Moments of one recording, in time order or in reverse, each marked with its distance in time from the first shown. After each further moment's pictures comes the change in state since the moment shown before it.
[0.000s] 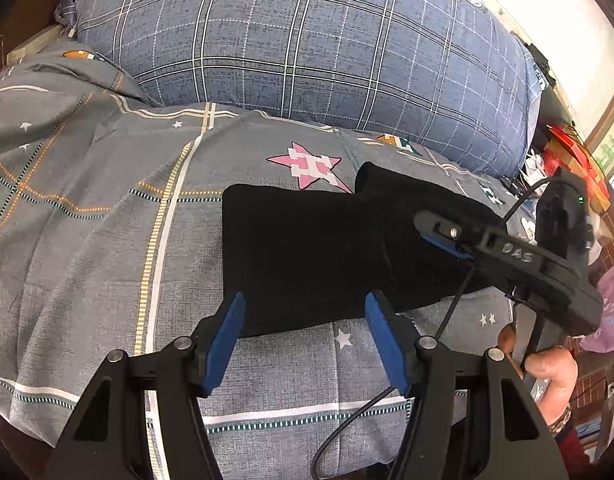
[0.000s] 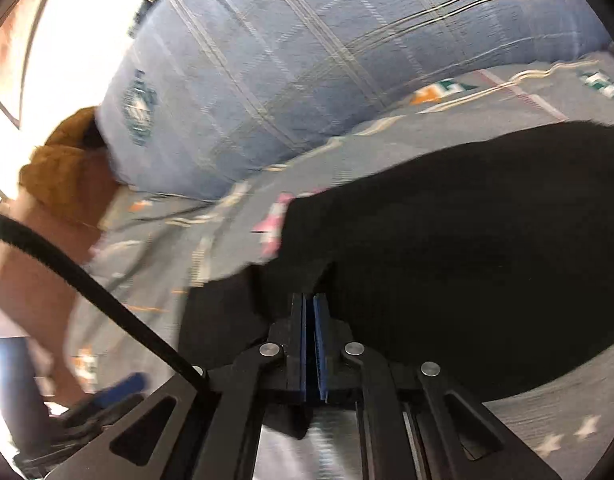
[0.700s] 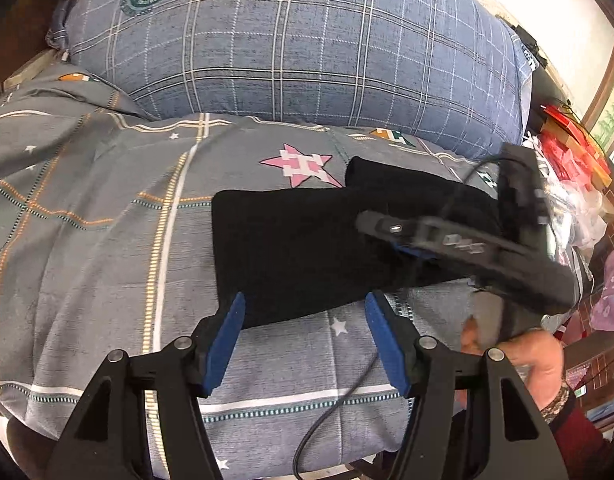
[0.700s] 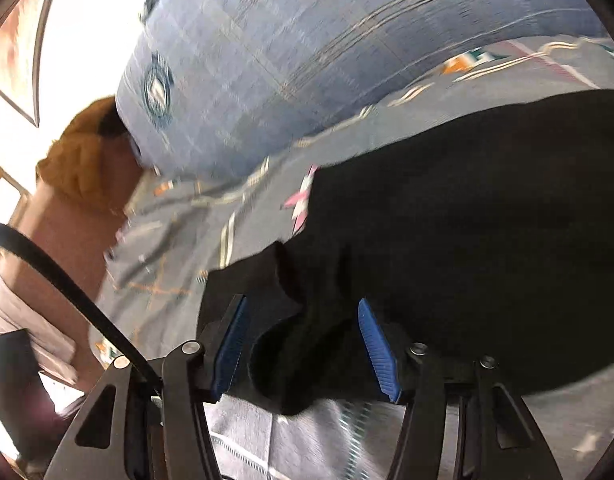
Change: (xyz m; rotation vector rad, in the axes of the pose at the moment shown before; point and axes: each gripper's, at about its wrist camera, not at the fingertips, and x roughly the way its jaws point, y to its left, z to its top) left arm -0.014 -0.015 -0.006 0.069 -0.010 0.033; right arm 0.036 0.009 -0.016 -0.028 0.110 -0.009
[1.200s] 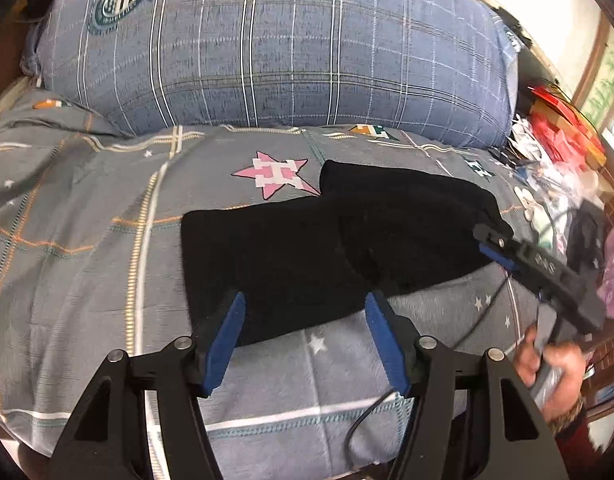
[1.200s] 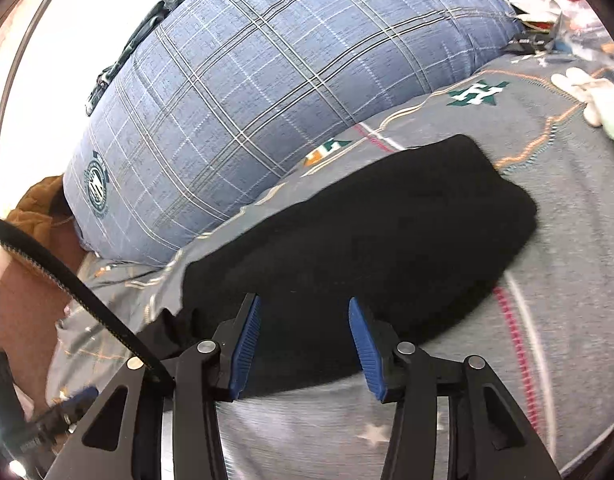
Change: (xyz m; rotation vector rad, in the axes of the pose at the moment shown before) left arm 0.018 -0.029 0.019 0.060 0.024 -0.016; right arm -0.128 -0.094 -0.026 0.143 -0.316 -0.181
